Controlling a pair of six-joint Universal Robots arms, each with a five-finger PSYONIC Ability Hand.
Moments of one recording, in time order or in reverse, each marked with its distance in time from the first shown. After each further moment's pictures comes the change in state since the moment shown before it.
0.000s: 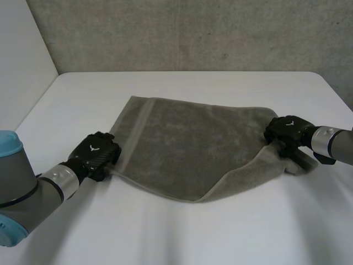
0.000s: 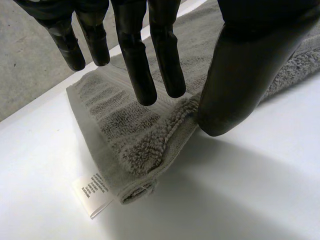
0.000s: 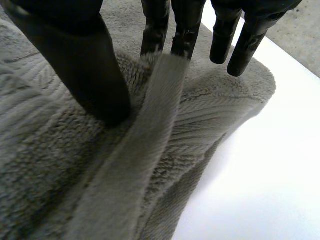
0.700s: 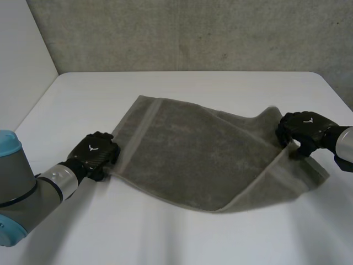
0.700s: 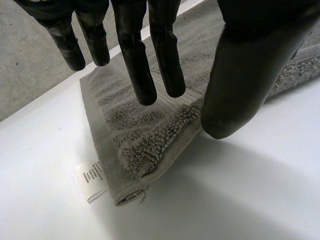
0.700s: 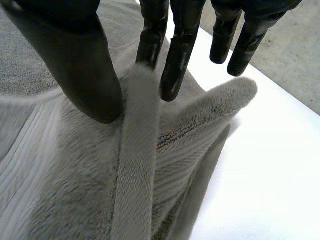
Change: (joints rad) left arm 0.006 0.001 -0.002 0.000 0.001 0.001; right arm -0.074 -0.367 0.396 -0.079 -0.069 0.060; left_hand -0.039 -0.041 0.000 0.000 -0.049; right_hand -0.079 -0.032 0.000 0.000 -0.065
